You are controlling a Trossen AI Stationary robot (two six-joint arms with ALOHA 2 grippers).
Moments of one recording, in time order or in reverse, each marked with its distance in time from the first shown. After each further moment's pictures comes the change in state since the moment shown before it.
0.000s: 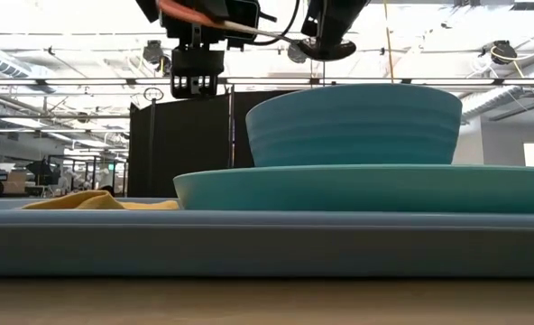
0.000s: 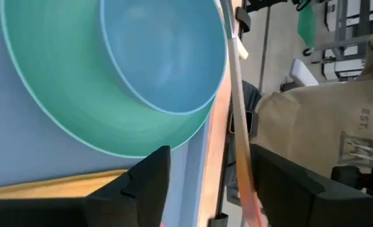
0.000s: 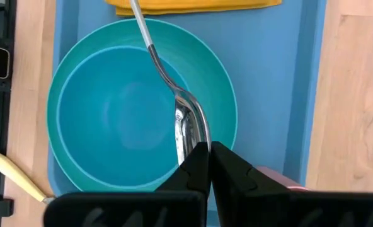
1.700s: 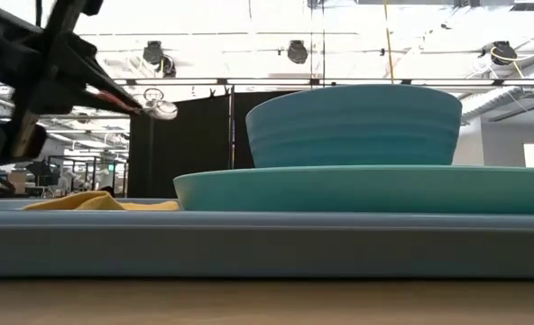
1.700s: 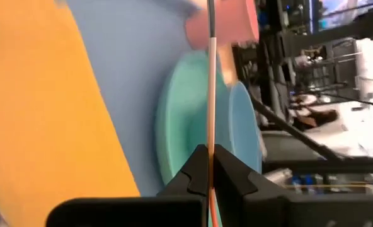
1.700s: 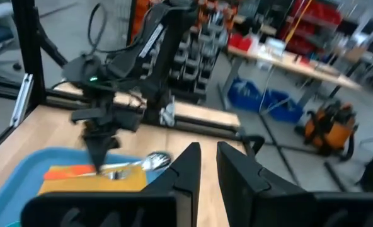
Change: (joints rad) left arm -0.660 -0.281 -0.822 0.958 -1.431 -1.174; right arm -0.037 -0.619 -0.403 0.780 0.305 -0.272
